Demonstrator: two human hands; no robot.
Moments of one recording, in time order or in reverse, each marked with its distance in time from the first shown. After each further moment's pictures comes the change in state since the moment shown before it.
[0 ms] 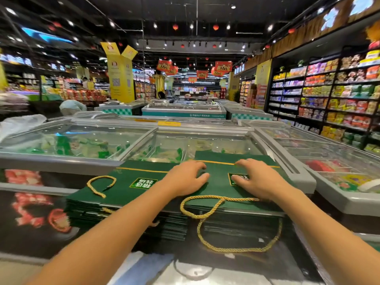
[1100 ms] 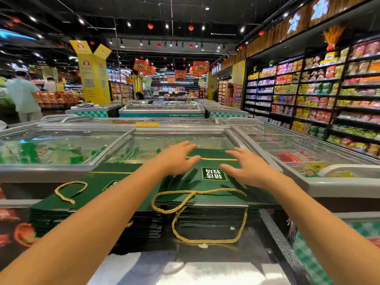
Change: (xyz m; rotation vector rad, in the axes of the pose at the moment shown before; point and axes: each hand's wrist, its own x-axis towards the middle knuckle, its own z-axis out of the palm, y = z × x) left_hand 0.029 0.046 -0.031 0.096 -0.065 0.058; right_hand -0.032 0.028 -0.036 0.084 -0.046 0.128
